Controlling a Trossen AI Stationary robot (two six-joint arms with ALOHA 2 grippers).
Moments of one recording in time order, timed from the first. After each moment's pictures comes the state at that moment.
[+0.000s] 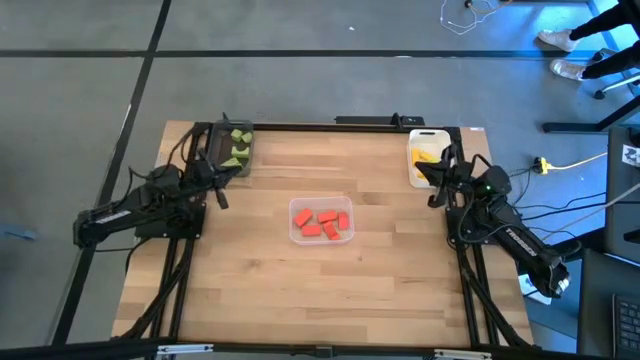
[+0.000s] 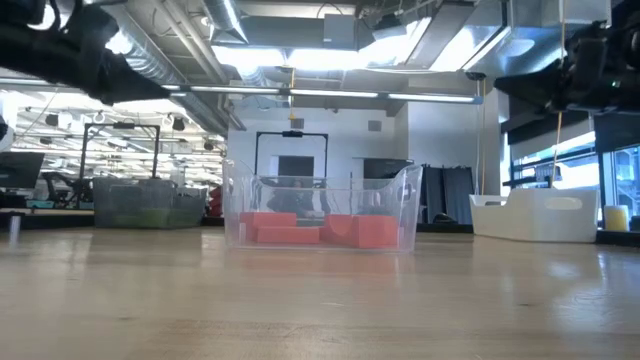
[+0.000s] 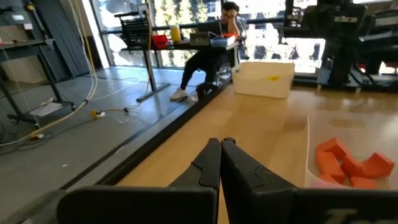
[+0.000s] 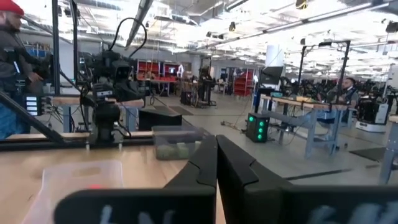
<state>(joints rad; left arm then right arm) 0.33 0.00 0.20 -0.21 -0.22 0.06 -0.87 0.01 0.02 0.23 -0.55 0.04</state>
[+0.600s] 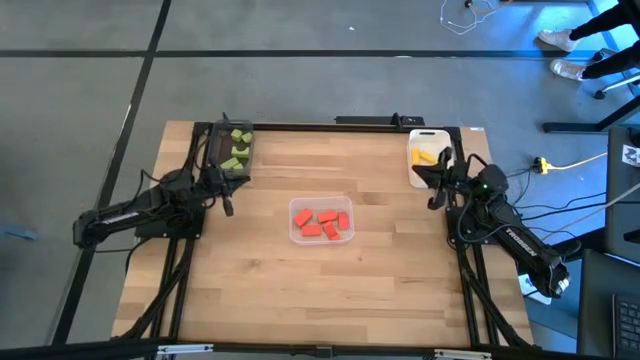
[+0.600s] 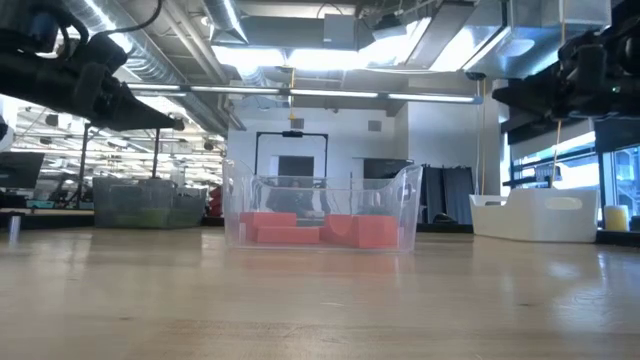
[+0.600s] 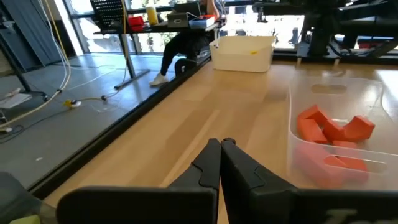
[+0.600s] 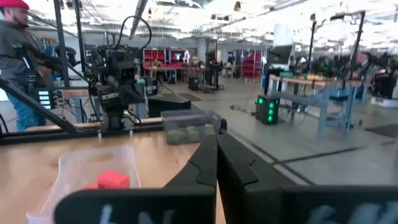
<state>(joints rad) 0.34 0.00 0.07 -0.15 -0.12 0.05 -0.87 0.01 0.01 0.18 -0.58 0.07</state>
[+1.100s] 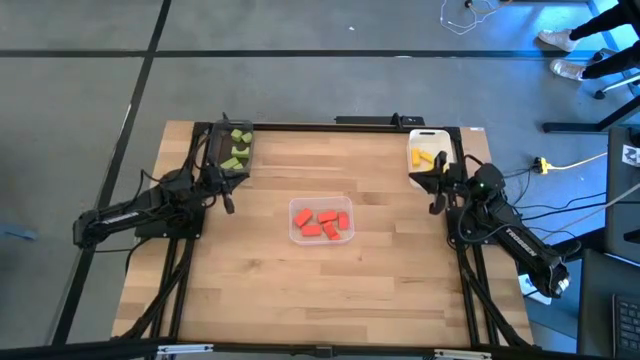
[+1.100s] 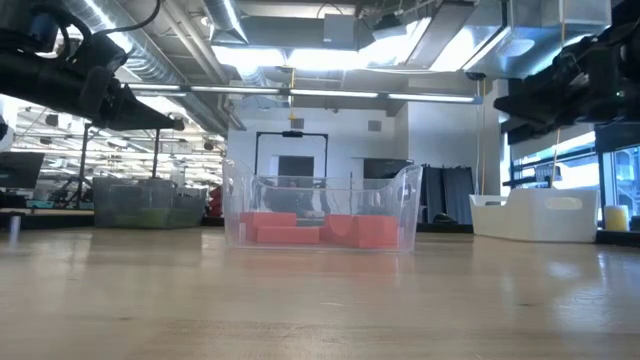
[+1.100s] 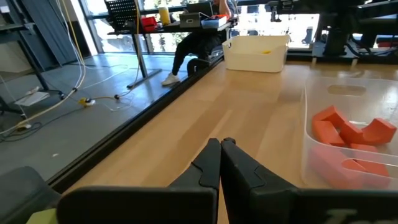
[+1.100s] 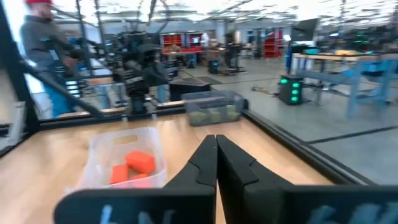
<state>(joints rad) 0.34 0.00 0.07 -0.15 -0.18 0.06 -0.87 0.01 0.01 0.08 -0.65 0.10</state>
